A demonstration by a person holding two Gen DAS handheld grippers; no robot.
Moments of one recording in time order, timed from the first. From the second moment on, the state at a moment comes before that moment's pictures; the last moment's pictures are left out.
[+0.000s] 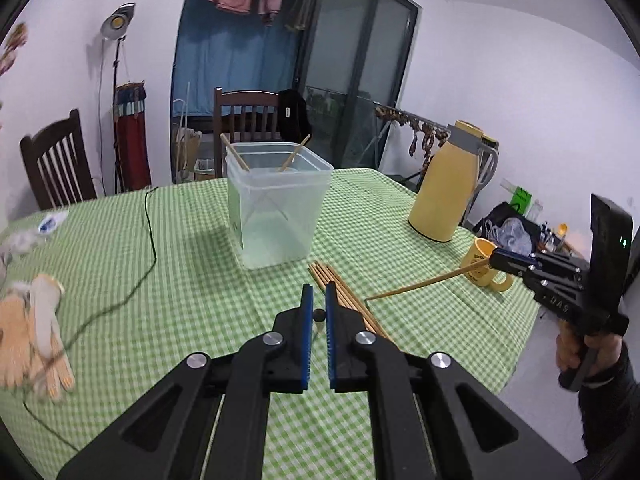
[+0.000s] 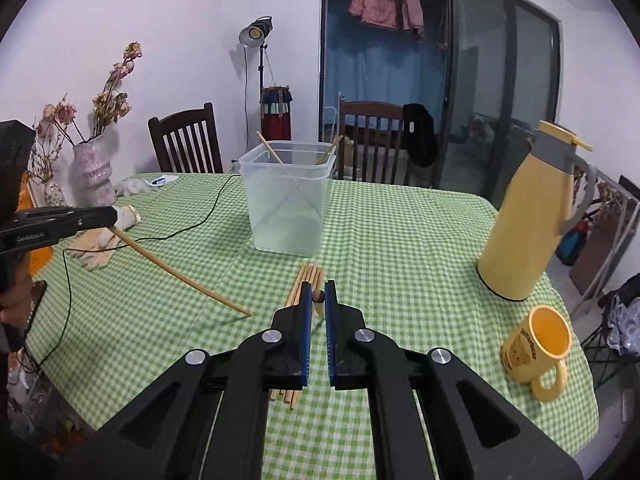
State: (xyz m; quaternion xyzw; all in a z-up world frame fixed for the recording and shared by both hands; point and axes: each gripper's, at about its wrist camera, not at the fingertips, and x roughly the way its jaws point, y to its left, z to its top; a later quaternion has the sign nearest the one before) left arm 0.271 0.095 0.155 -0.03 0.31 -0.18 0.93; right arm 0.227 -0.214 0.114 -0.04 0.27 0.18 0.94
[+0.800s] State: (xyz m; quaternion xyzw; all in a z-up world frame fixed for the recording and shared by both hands) left arm 0.358 0.063 0.194 0.01 0.35 -0.20 0.92; right arm 0.312 -0.226 0.158 -0.05 0.32 0.23 0.92
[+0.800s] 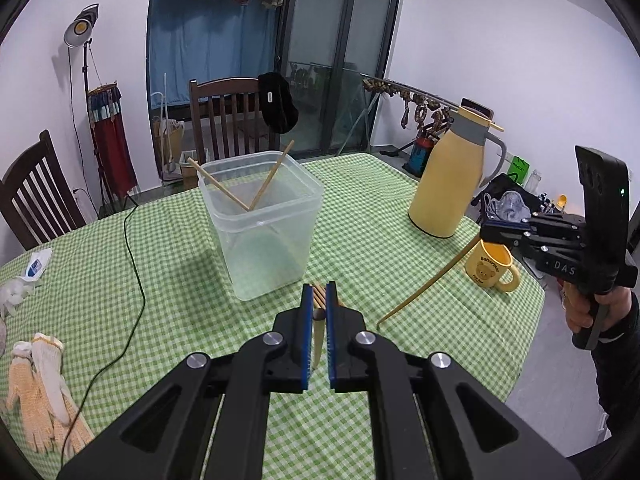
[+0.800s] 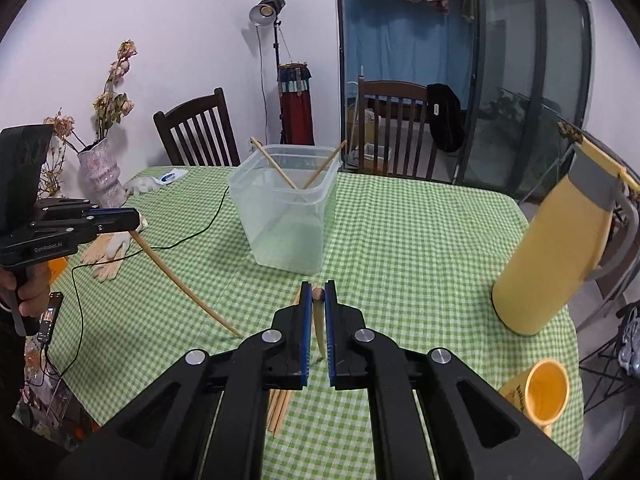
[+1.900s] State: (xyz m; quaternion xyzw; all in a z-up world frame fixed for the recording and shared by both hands) left arm 0.606 0.145 0.222 -0.30 0.29 -0.13 0.90; right arm 0.528 -0.157 0.229 0.10 0.30 0.31 0.90
